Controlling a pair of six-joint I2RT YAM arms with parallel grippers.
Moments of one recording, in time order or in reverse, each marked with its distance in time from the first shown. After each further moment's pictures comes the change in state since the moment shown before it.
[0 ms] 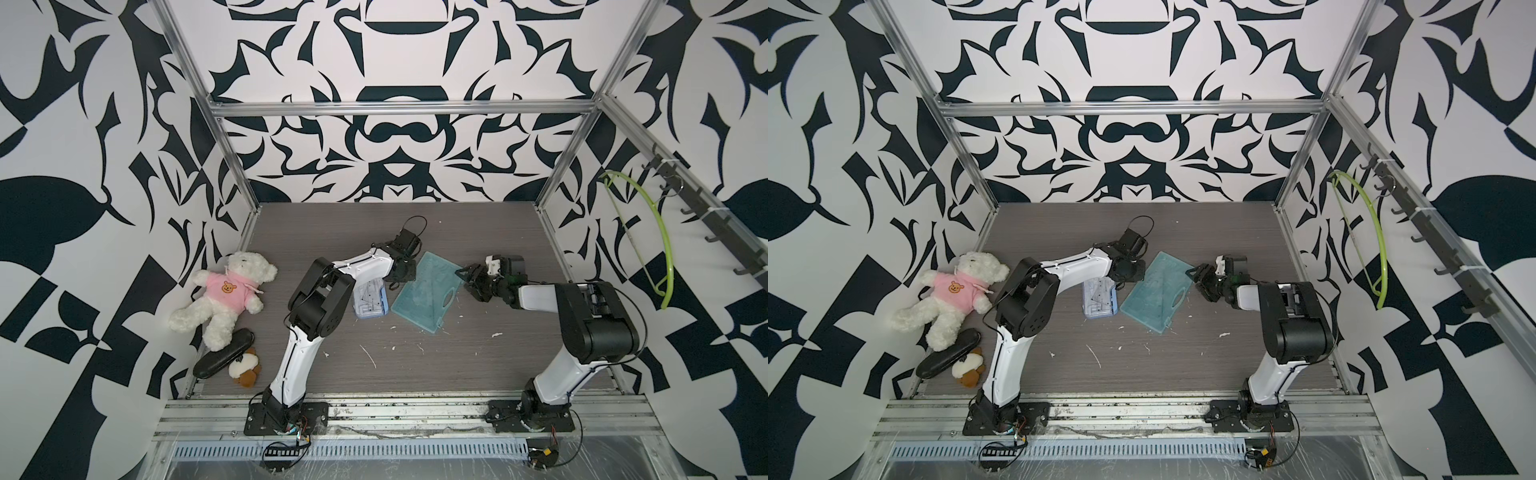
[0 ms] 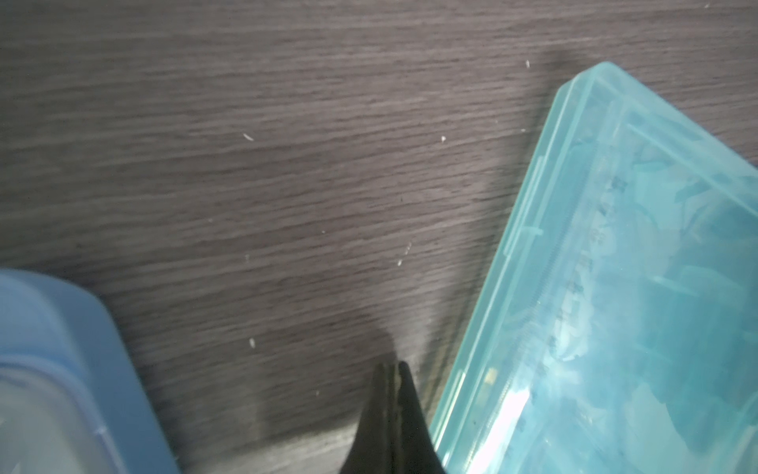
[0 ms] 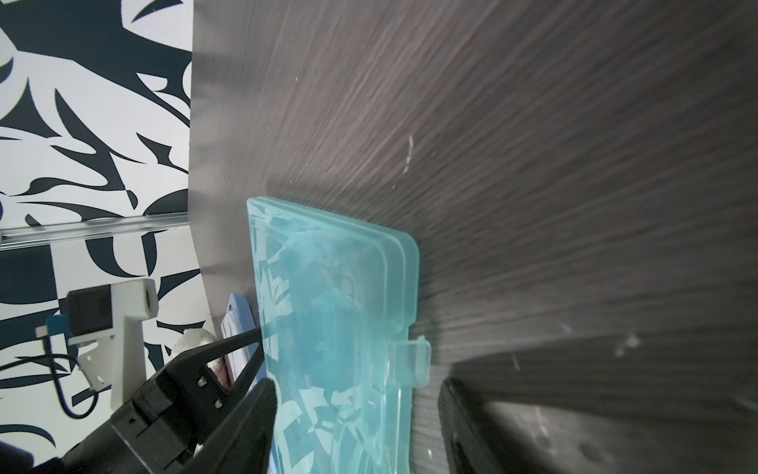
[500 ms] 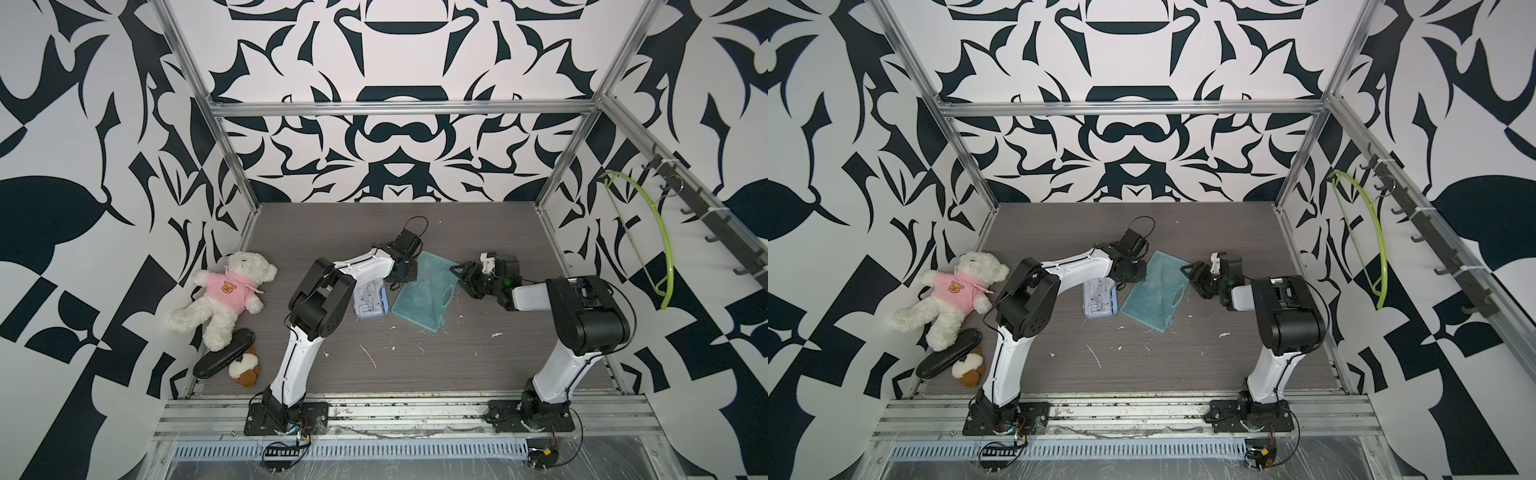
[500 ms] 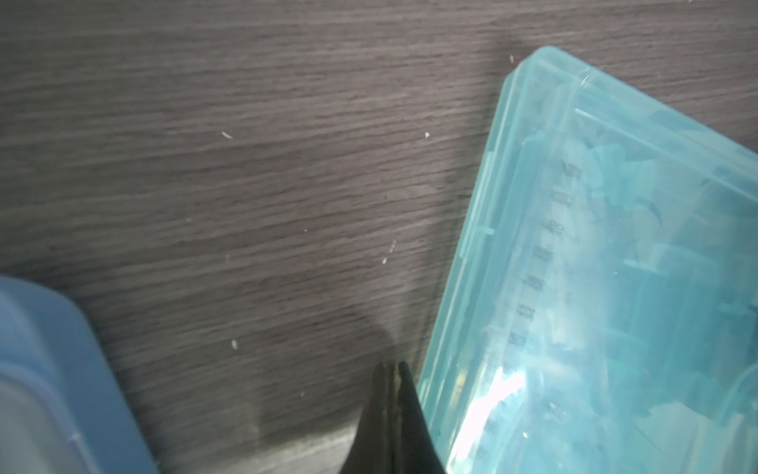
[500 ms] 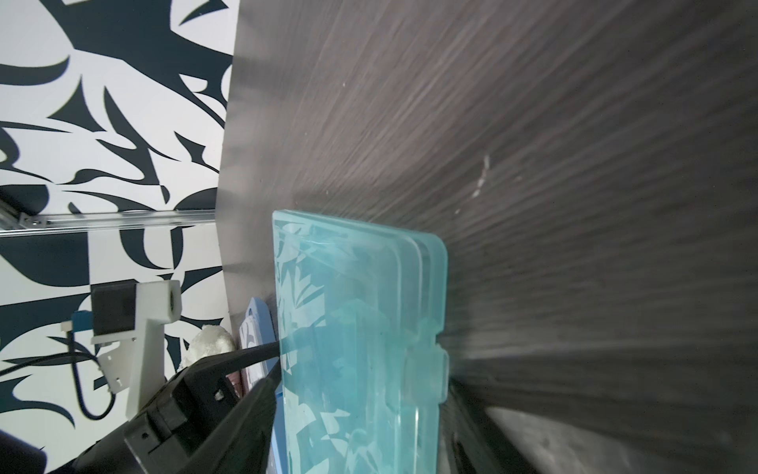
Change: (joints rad) left arm -0.010 0.002 0.000 0.007 0.010 0.000; right arm 0.031 0.083 -0.025 0.241 -0.010 0.053
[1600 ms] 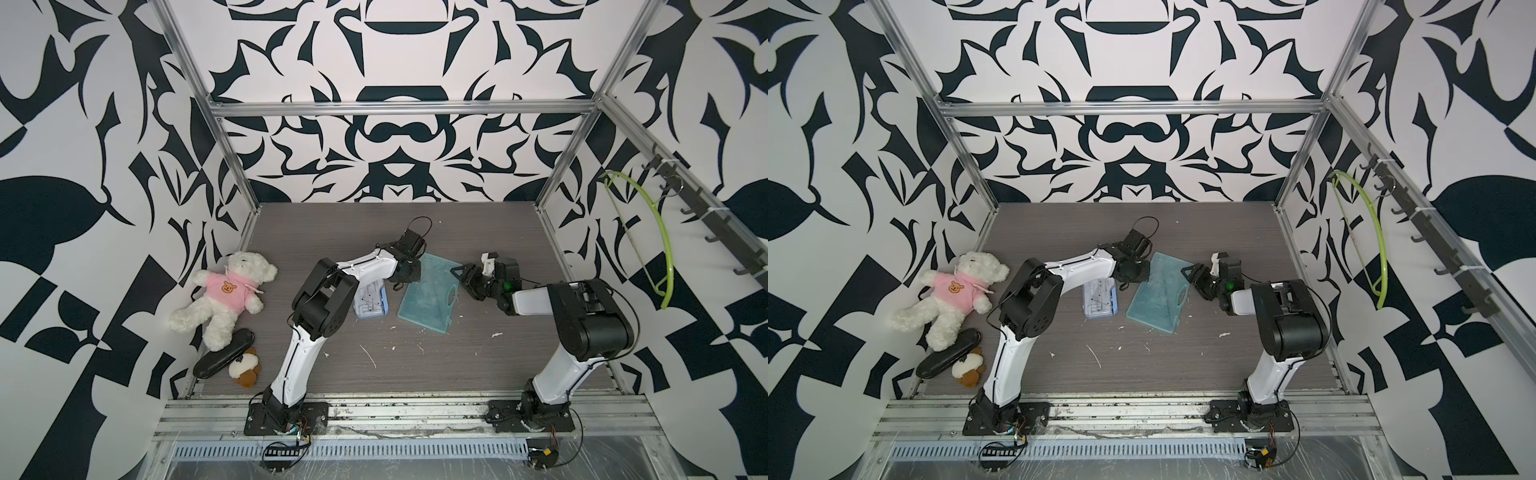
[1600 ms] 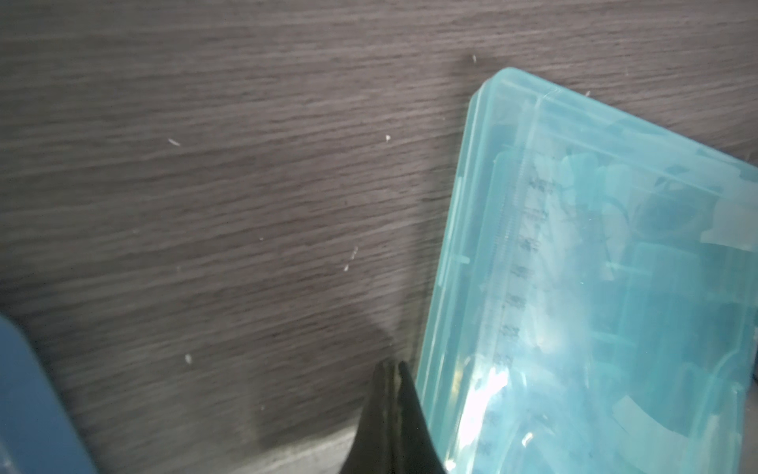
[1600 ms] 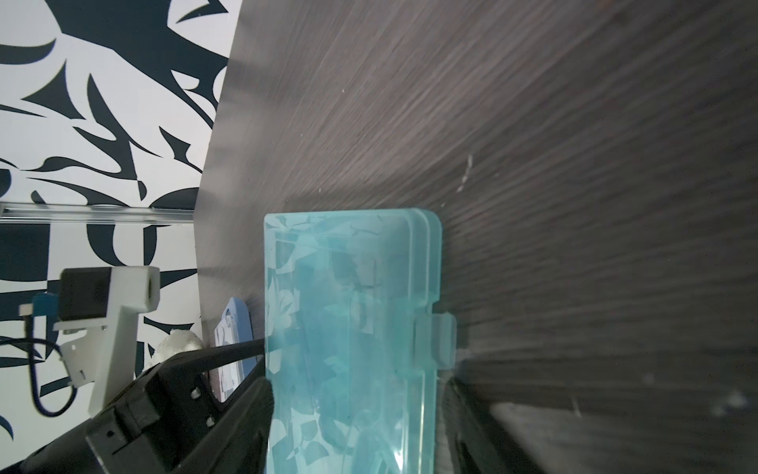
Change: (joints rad) left arm -0.019 0.021 0.030 0.002 0.008 -0.003; right arm 0.014 -0.079 -0.035 -0.062 0.084 -0.080
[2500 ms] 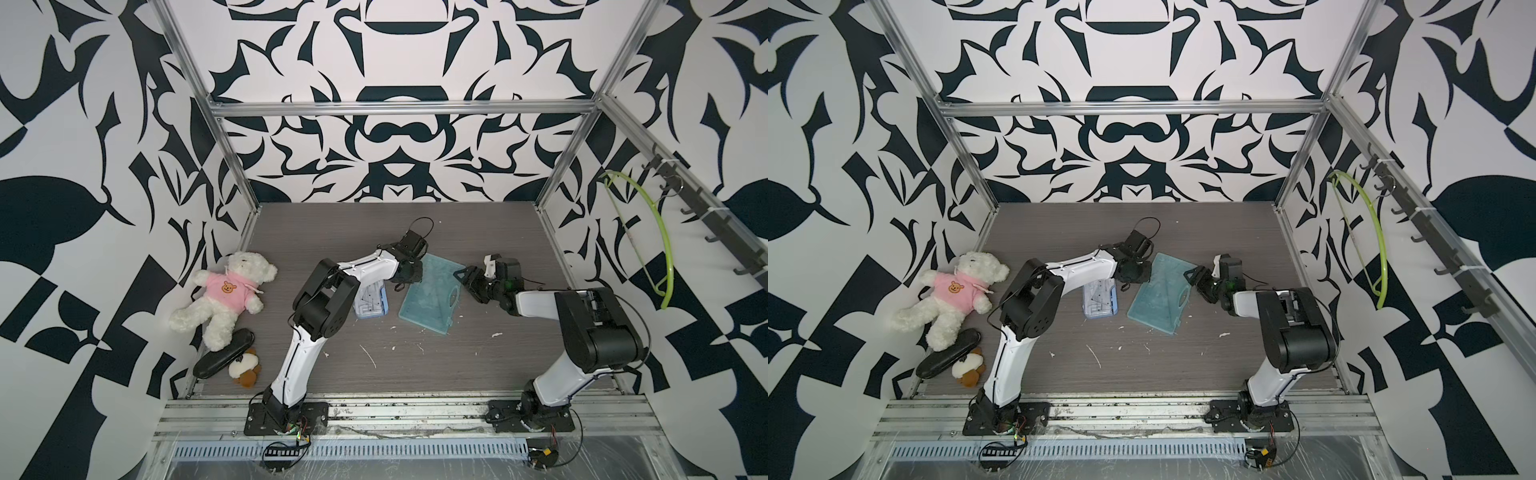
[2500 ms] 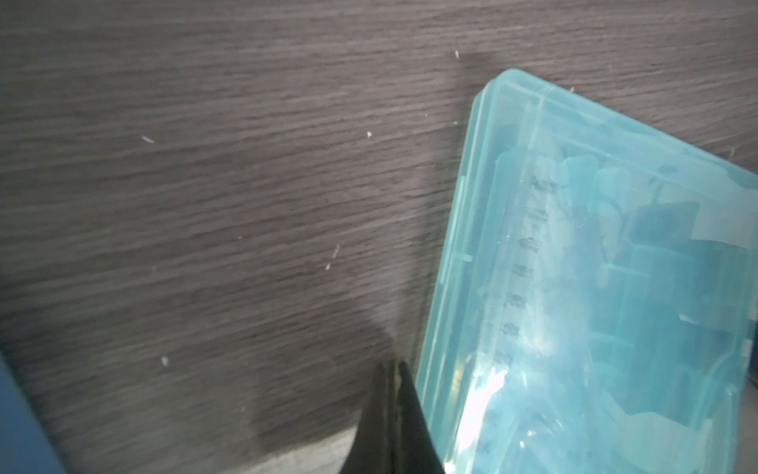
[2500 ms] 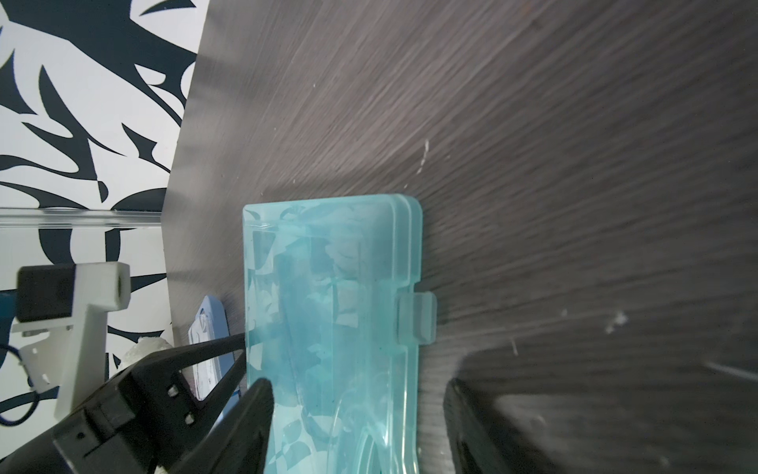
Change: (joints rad) left arm -0.008 0.002 0.000 0.010 0.006 -0.005; right arm 0.008 -0.062 0.000 -0.125 0.058 -0.038
